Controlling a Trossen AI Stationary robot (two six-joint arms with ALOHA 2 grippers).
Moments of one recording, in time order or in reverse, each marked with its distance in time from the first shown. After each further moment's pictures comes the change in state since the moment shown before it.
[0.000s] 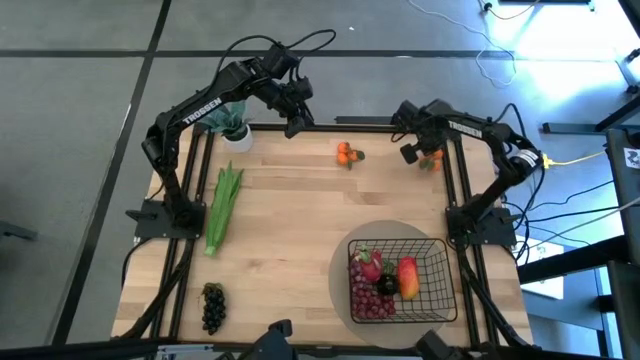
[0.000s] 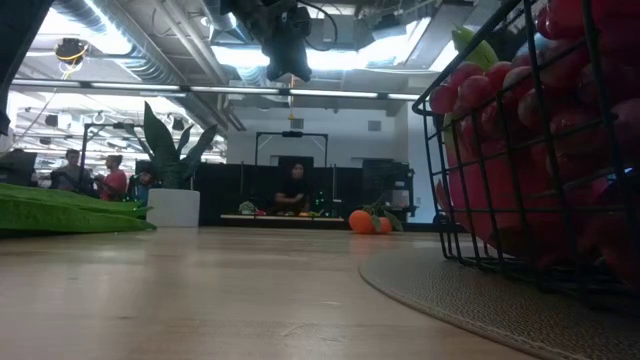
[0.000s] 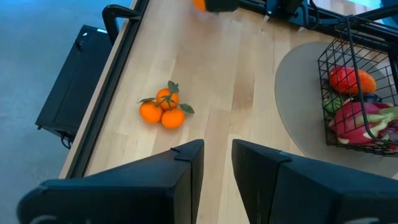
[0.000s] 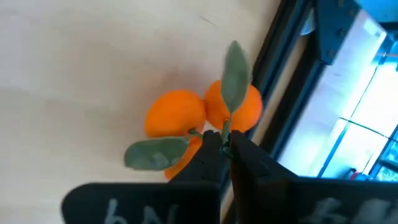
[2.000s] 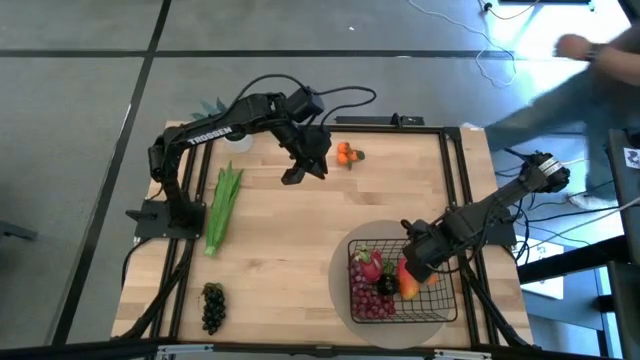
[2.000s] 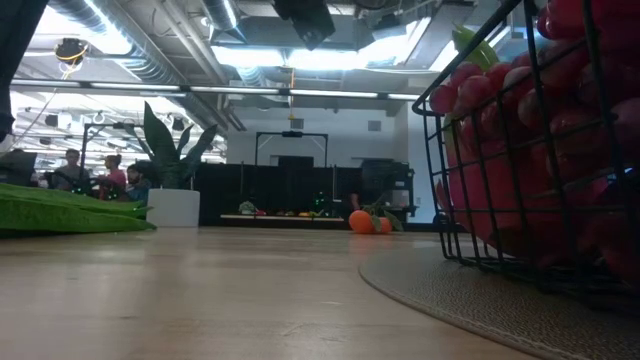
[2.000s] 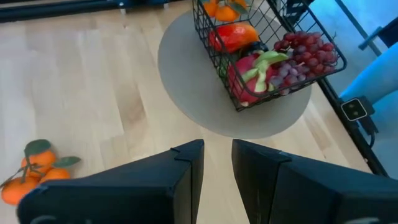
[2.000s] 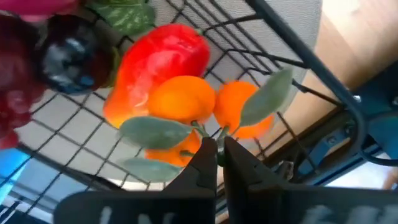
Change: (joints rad) left arm -0.322 0.000 0.001 -0.055 0.096 0.197; right arm 1.428 -0.297 -0.083 -0.077 -0.560 1.077
